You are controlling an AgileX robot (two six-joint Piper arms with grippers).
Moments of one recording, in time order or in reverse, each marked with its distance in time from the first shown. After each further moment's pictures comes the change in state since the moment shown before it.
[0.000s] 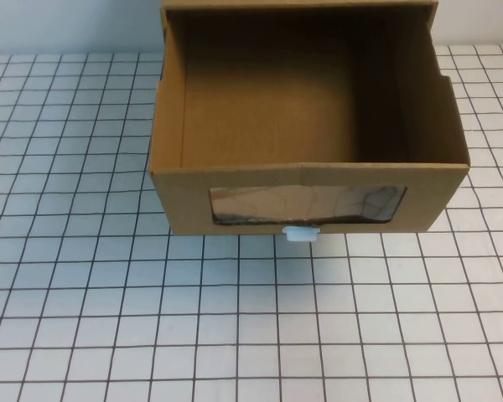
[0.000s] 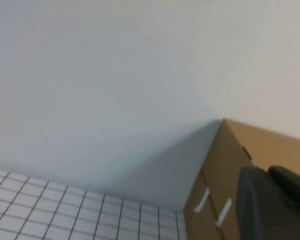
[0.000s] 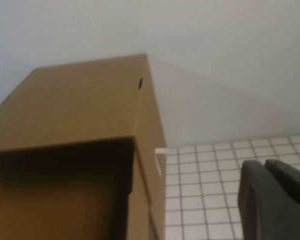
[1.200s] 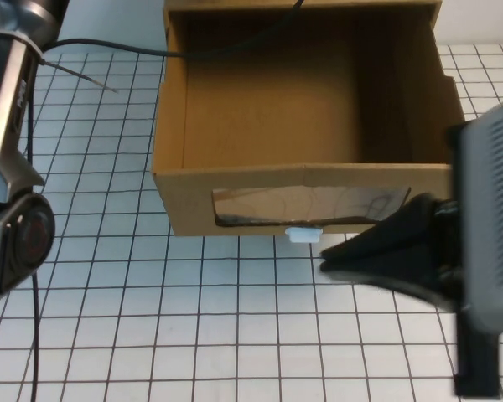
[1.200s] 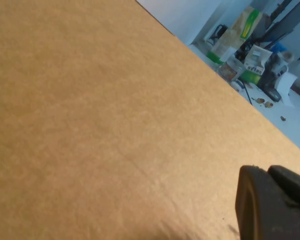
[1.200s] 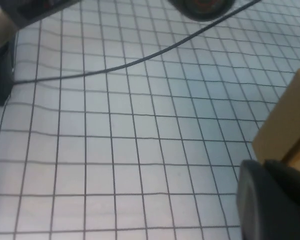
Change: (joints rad) right arm 0.538 0.391 -0.003 0.783 0.292 -1.470; left arm -0.257 1.721 -1.889 -0.932 0.913 0.599
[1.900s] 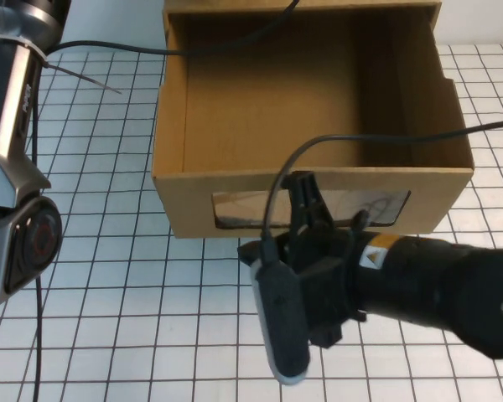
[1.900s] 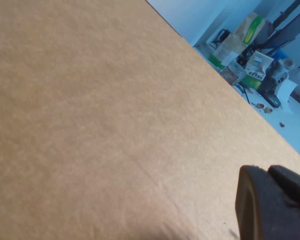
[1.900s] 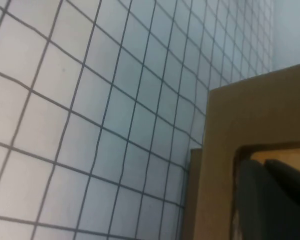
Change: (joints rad) right arm 0.293 0.375 0.135 -0.208 -0.805 -0.544; left arm 0.000 0.042 -0.096 0.026 0.030 -0.110
